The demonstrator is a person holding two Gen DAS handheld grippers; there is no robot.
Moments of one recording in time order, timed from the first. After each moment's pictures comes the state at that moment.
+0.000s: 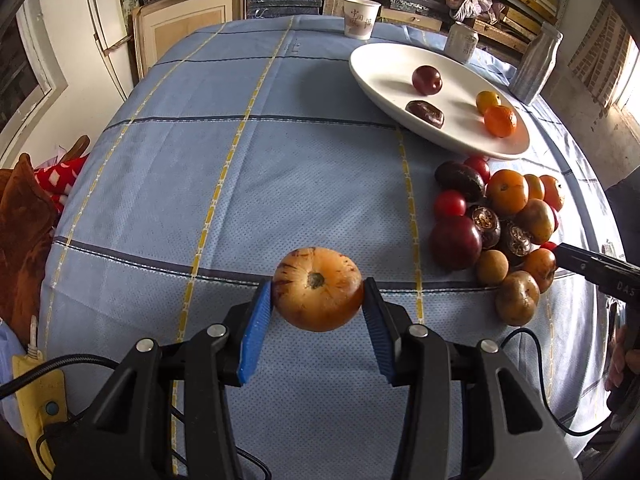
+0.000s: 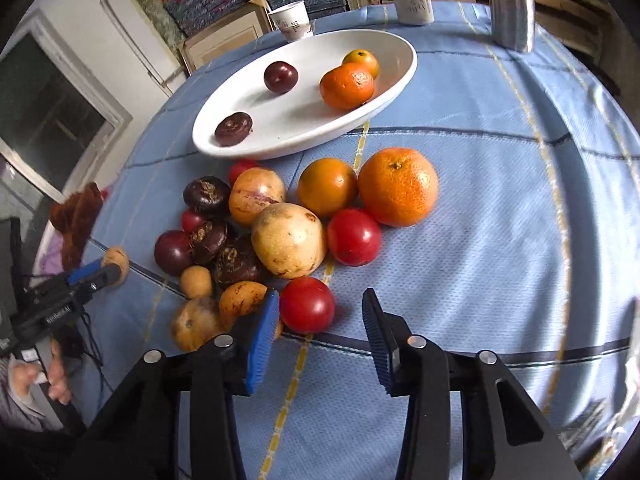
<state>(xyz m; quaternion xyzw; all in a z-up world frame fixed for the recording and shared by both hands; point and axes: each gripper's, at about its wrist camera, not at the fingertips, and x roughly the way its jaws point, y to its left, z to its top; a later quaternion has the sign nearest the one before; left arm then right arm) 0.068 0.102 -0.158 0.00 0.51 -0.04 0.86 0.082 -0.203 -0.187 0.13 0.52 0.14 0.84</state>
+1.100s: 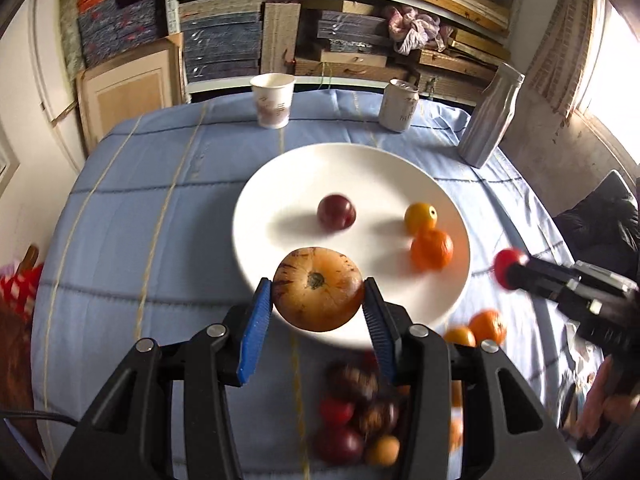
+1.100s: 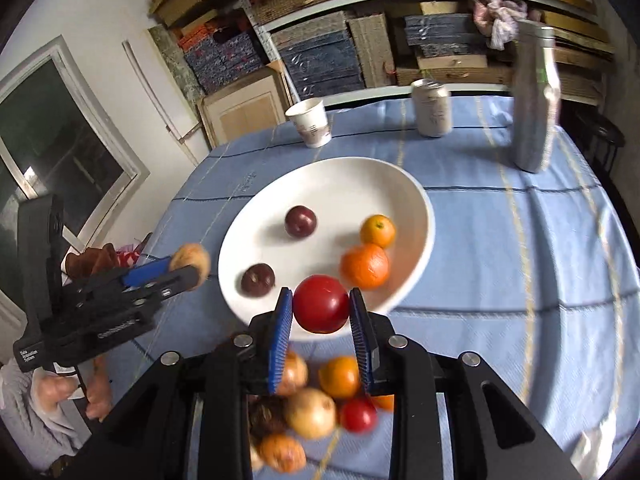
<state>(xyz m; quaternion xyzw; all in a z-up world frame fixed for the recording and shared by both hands) 0.193 0.004 -0.094 0.02 0.45 -0.12 0.89 0.166 -0.201 -0.103 0.11 0.42 0.16 0.88</state>
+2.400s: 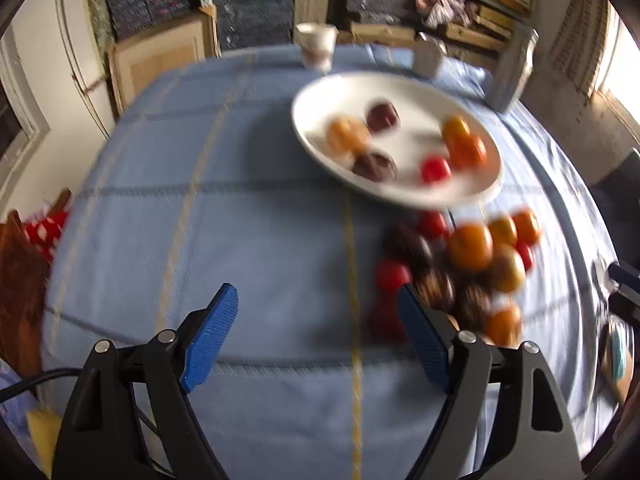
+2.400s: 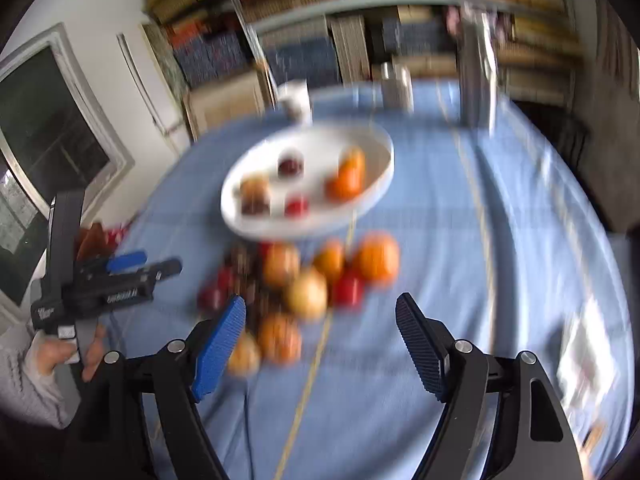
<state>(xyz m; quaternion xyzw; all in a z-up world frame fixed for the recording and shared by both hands) 0.097 0.044 -0.137 0.04 0.49 -0.07 0.87 0.025 -0.213 -0.125 0.10 0.46 0.11 0.88</state>
